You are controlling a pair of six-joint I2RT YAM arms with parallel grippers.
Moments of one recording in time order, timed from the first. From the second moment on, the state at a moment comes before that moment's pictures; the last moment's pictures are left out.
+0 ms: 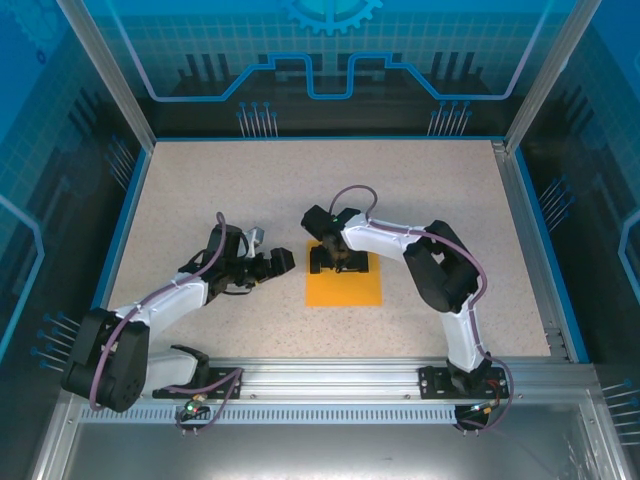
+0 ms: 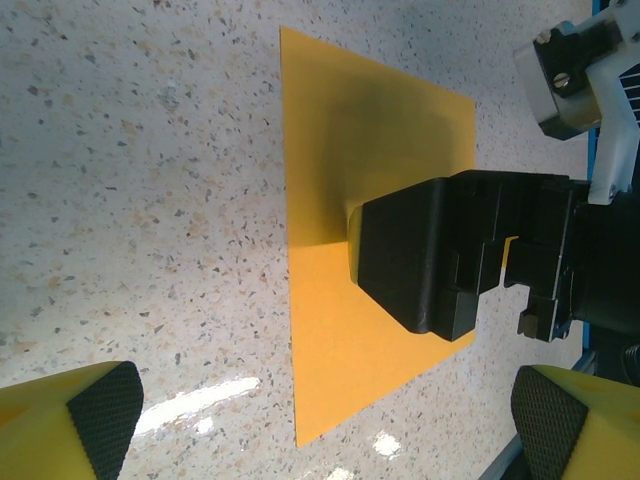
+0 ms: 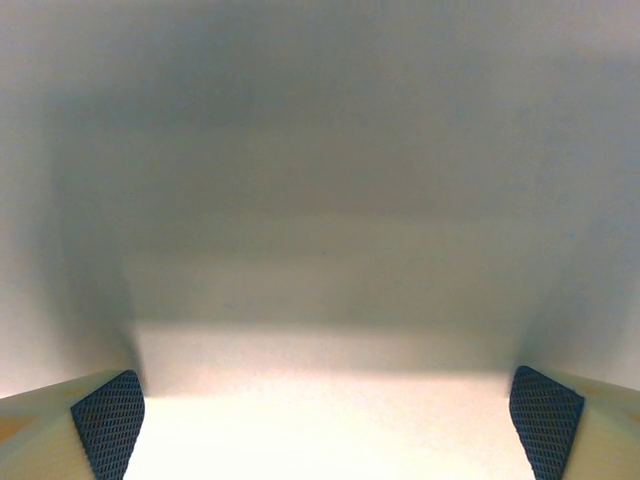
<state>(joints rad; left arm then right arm) -0.27 1.24 0.52 -0.10 0.54 -0.69 0.78 2.06 1.47 -0.88 0.11 0.79</state>
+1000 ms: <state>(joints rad) -0.28 1.24 0.52 -0.10 0.55 -0.69 0.77 2.05 1.43 -0.83 0.10 0.80</state>
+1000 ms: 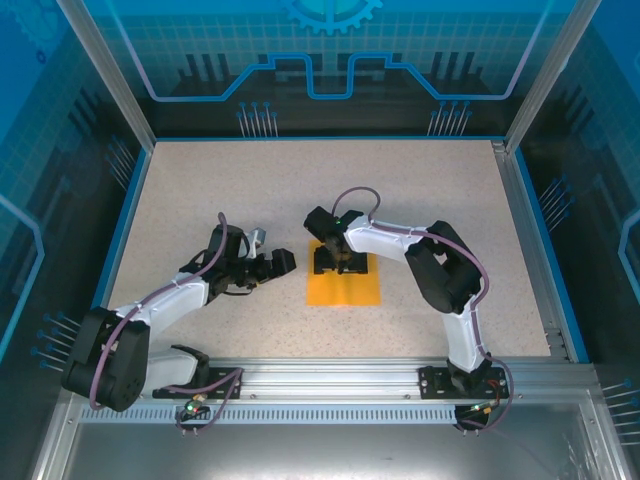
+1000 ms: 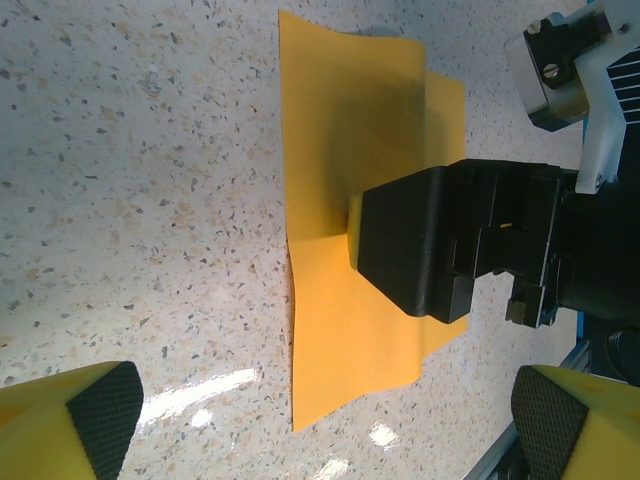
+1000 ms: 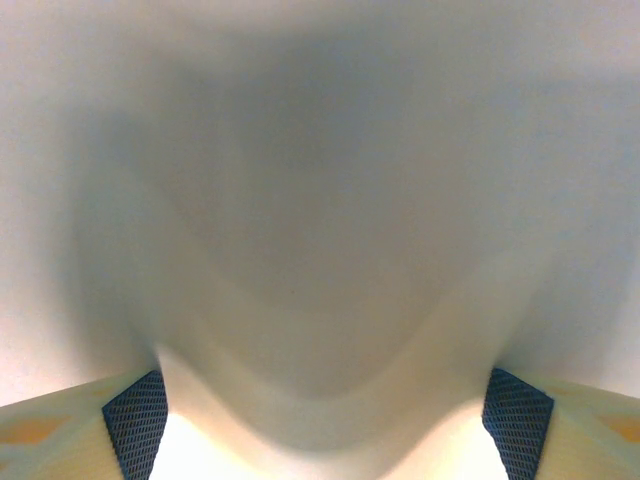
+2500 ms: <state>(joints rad) -0.28 1.19 0.55 -0.13 0.52 -0.77 0.55 1.84 1.07 -0.22 -0.49 0.83</state>
